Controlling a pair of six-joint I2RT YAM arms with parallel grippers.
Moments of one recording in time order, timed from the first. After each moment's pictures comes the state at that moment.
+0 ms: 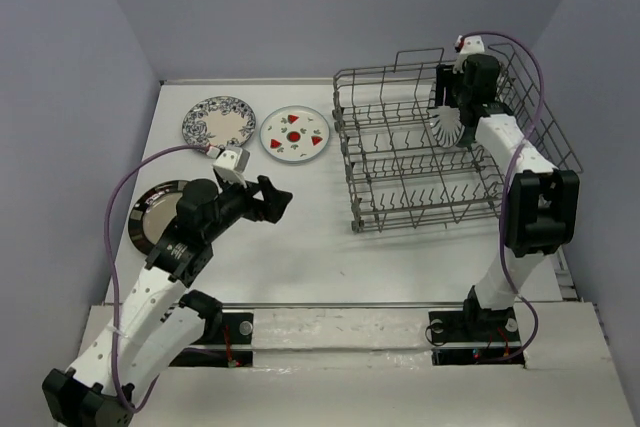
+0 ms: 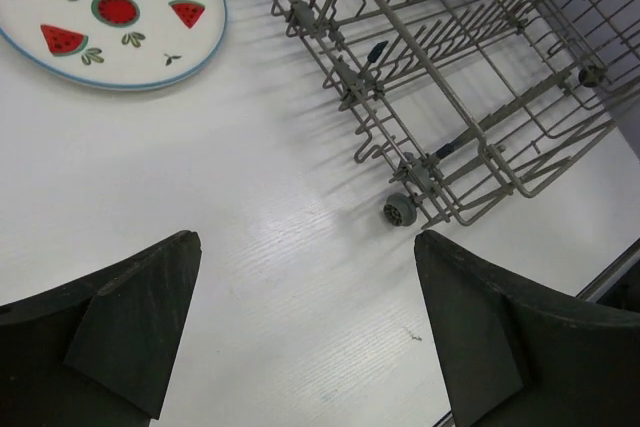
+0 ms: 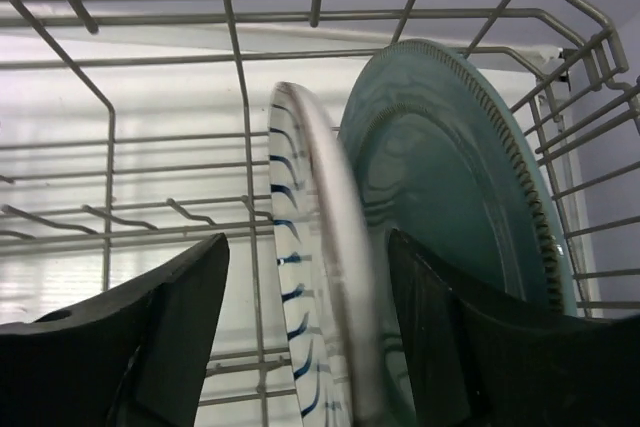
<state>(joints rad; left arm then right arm) -0.45 0.66 0.62 -0.21 0.19 -0.33 0.05 1.79 1.49 -0.08 0.10 -0.09</state>
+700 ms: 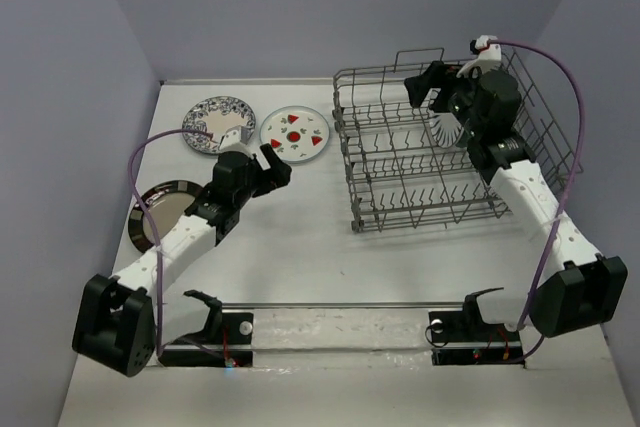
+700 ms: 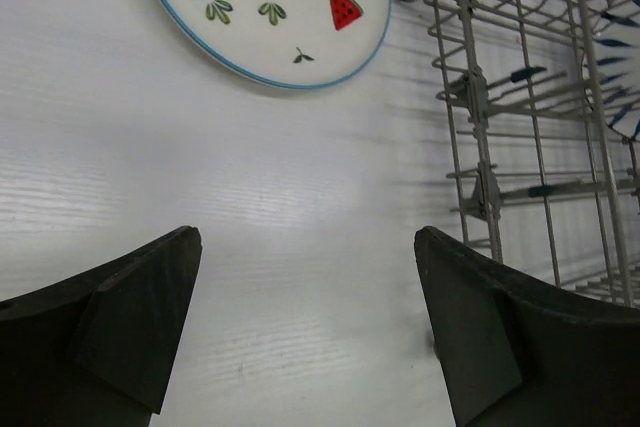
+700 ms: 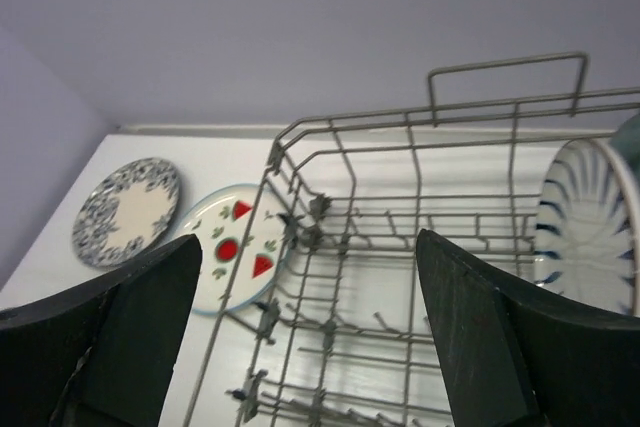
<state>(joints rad) -0.41 1.09 0.65 0.01 -0.07 -0.63 0.20 1.32 1.27 0.02 -0.07 0.30</state>
